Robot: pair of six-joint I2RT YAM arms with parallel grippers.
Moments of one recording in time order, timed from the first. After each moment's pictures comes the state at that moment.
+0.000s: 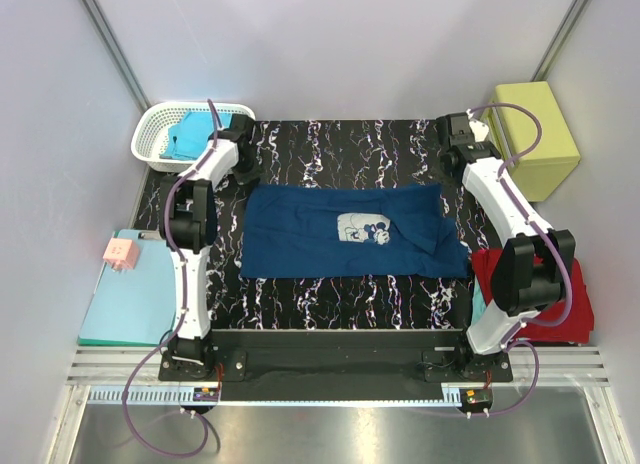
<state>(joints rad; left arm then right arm) -0.14 2.32 1.94 -0.78 -0.08 -0.55 0.17 1.67 1.47 -0.73 0.33 0.60</state>
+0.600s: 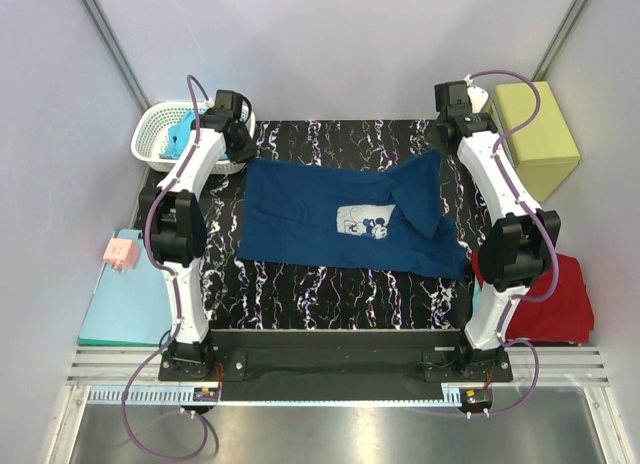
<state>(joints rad) -0.14 2.11 1.96 -0.79 -0.06 -0.55 0.17 1.85 1.82 -0.75 0.35 0.60</state>
